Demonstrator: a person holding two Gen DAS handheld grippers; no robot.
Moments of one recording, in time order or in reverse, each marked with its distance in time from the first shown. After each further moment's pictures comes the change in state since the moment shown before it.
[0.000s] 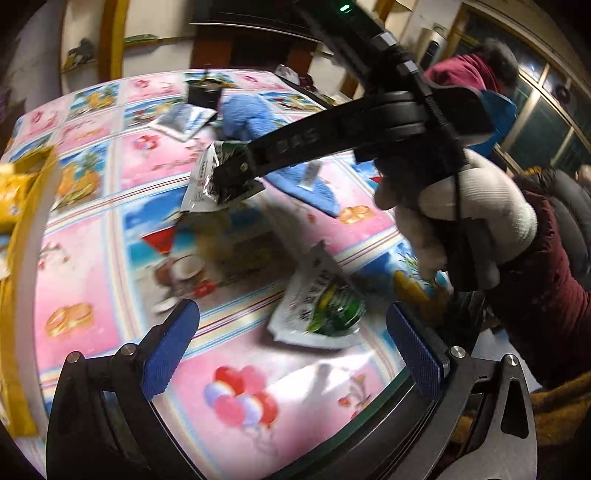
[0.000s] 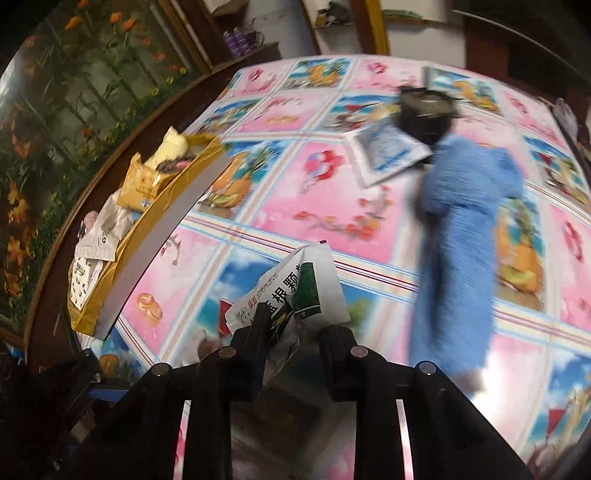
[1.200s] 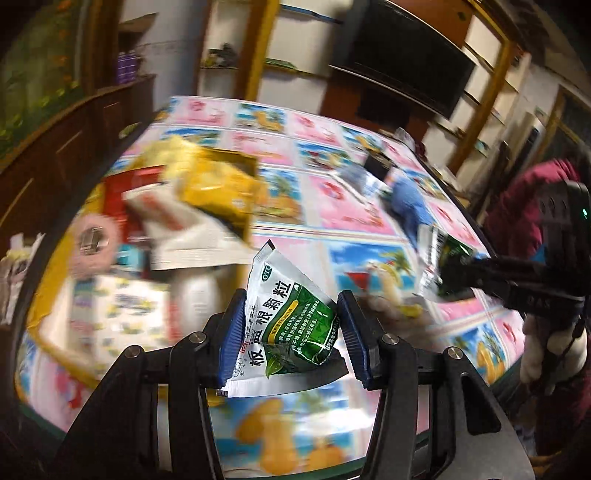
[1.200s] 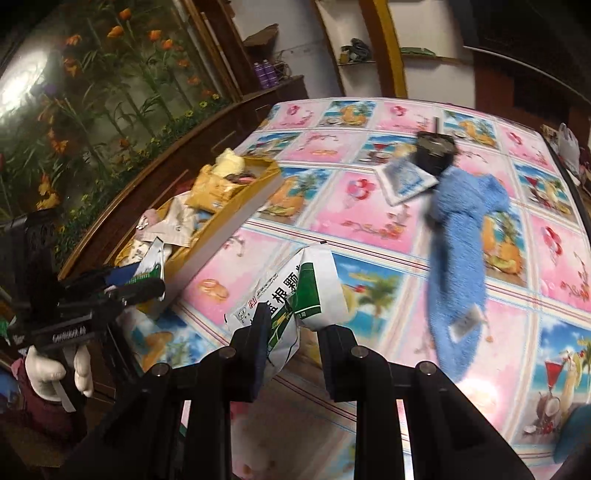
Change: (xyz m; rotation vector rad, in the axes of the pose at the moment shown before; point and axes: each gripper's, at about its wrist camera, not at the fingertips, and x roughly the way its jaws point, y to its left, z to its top) left arm -0.111 0.111 -0.028 -0.374 -0.214 0.349; right arm -0.050 0.053 -0.033 -0.076 -0.126 0.064
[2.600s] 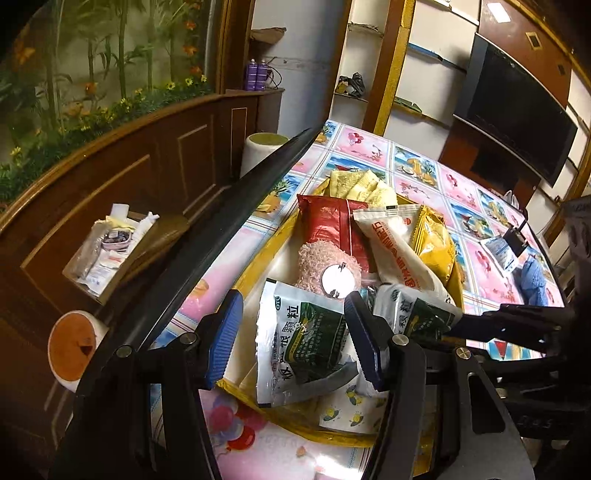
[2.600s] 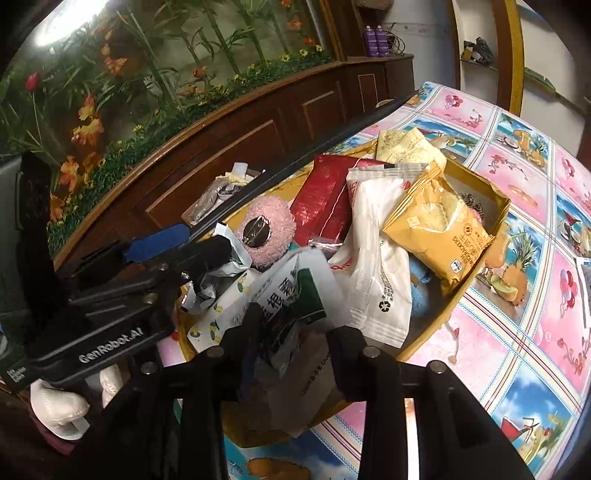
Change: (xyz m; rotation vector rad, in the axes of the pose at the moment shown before) left arm -0.026 0.117 0.002 -0.217 -0.122 0.365; right arm 0.134 0.167 0.058 -0.252 0.140 0.163
